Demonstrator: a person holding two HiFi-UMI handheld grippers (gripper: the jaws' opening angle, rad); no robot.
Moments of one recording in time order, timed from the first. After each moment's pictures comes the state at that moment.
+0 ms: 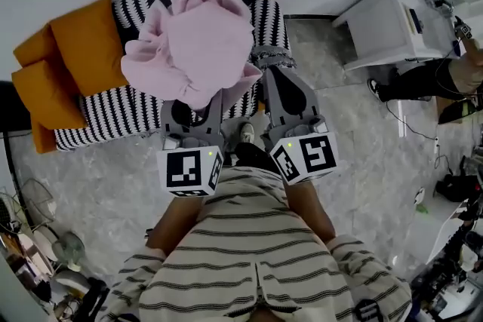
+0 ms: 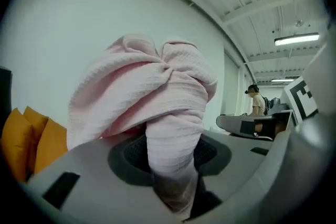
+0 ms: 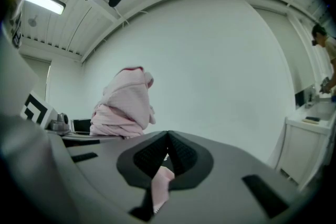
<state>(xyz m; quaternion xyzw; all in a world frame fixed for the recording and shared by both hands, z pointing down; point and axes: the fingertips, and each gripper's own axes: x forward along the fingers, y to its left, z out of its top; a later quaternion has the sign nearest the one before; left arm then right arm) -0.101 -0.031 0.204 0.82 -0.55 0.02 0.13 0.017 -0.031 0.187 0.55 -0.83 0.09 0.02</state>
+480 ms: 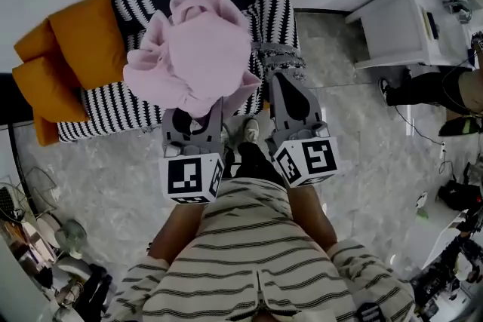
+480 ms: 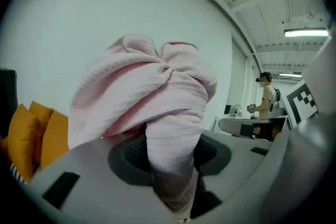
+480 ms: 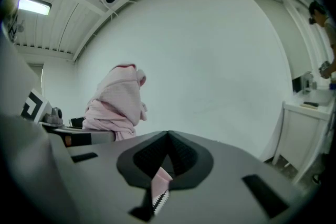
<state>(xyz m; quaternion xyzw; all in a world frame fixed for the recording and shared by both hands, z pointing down) -0.115 -0.042 0.247 0.80 -0.57 0.06 0.16 0.020 -0.051 0.245 0.55 -0.82 0.15 0.05</state>
